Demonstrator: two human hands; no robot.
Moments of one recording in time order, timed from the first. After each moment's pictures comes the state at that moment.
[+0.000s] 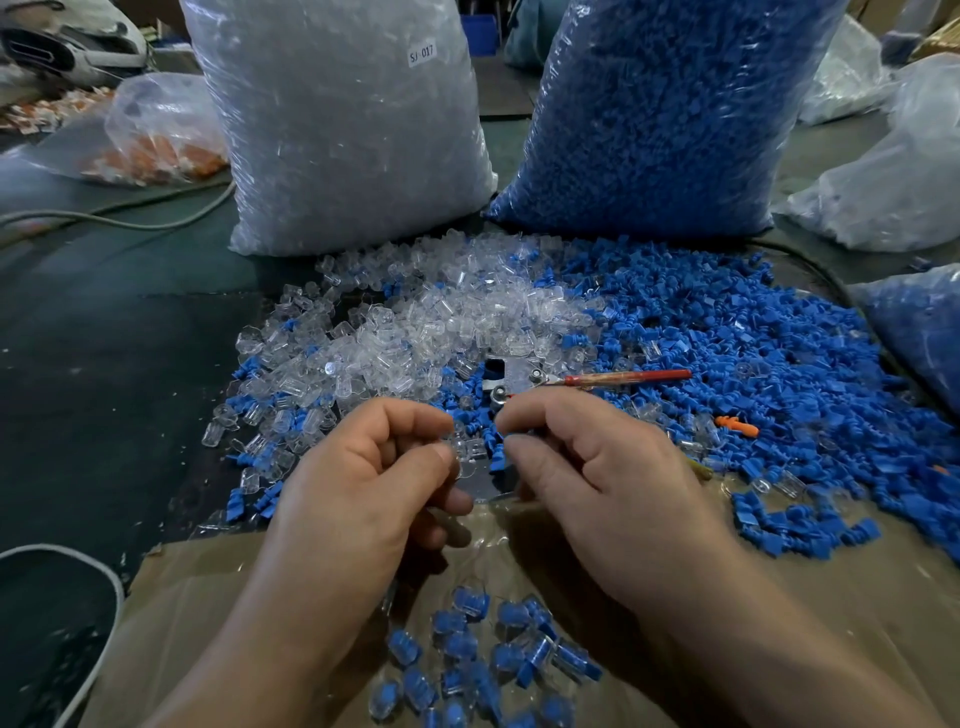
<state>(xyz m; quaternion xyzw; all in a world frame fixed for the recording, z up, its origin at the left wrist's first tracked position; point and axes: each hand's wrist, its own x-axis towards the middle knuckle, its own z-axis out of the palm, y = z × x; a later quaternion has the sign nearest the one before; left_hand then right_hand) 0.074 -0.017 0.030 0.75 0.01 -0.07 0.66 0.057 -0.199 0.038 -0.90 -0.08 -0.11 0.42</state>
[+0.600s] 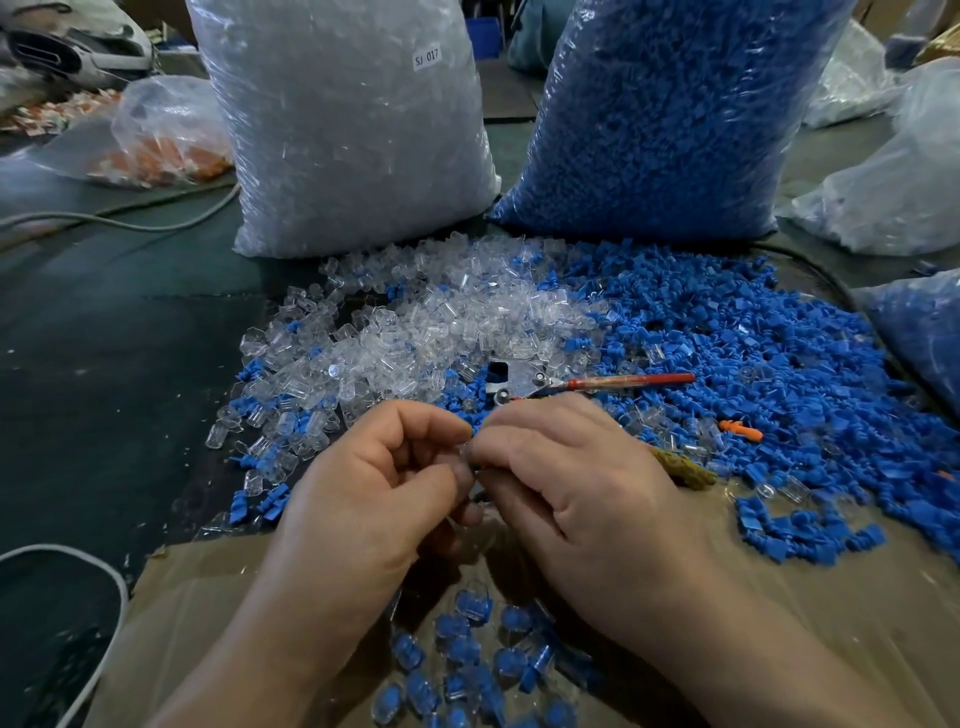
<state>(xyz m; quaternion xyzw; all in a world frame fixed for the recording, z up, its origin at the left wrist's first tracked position) 0.072 -0.017 0.028 0.70 -0.04 -0.09 0.70 0.055 -0.187 0.036 -0.90 -0.21 -0.19 0.33</state>
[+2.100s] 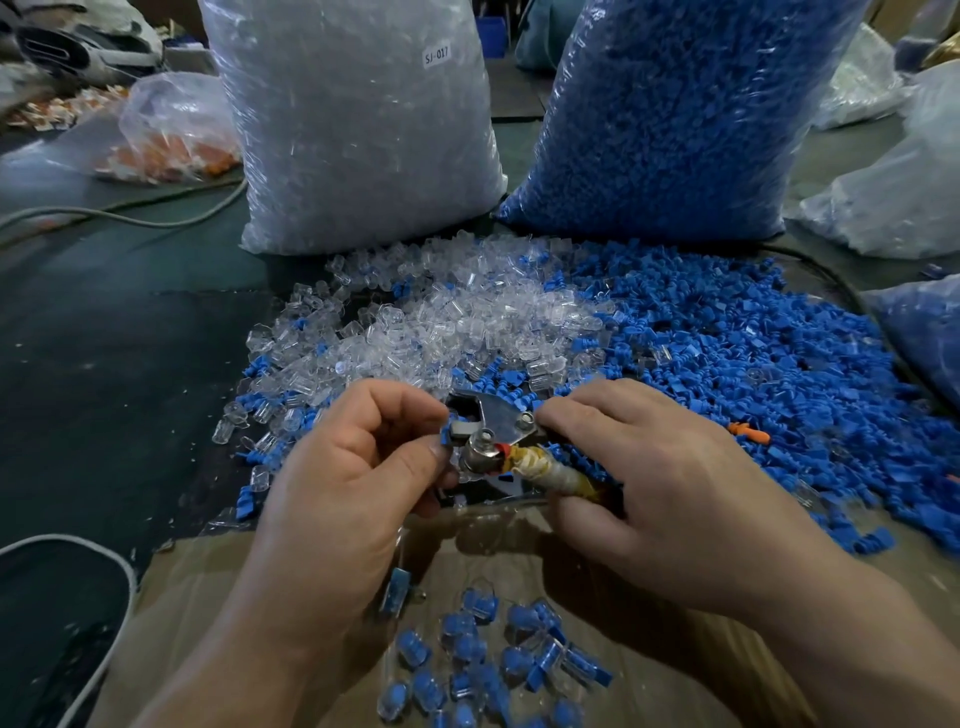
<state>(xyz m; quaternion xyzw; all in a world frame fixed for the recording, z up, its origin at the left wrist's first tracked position) 0.076 -0.009 0.019 0.71 -0.04 -0.01 0.70 0.058 -0.221 0.056 -0.97 -0.18 -0.07 0.16</state>
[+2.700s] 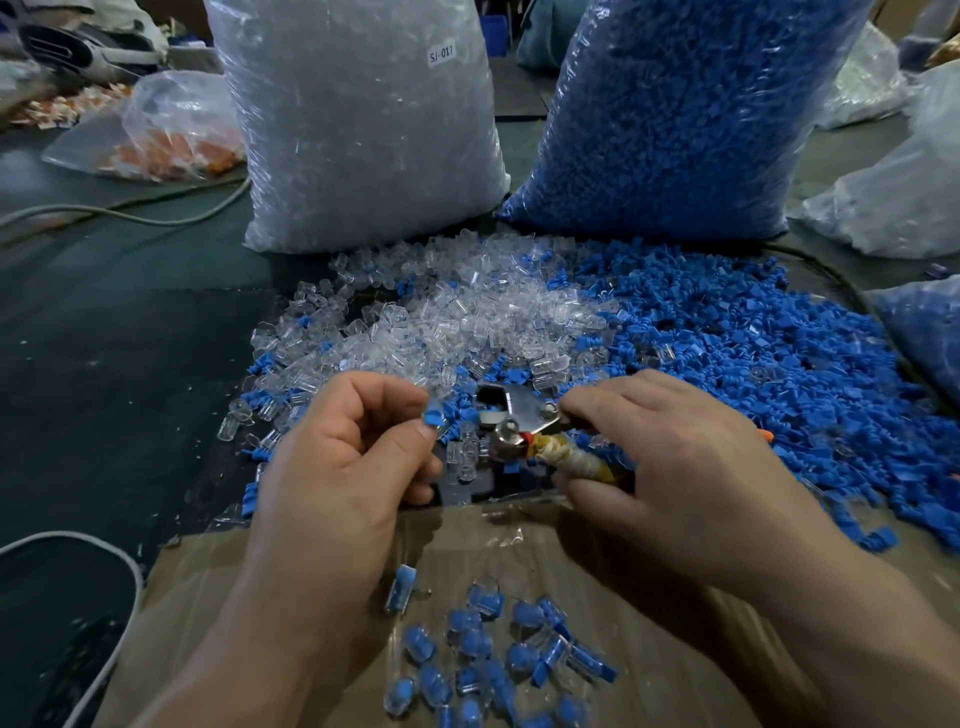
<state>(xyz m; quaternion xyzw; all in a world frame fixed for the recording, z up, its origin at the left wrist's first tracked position) 0.080 -0.010 0.026 0.75 -0.01 0.05 0.66 0.068 -0.230 0.050 -0.98 -0.15 -0.09 0.11</state>
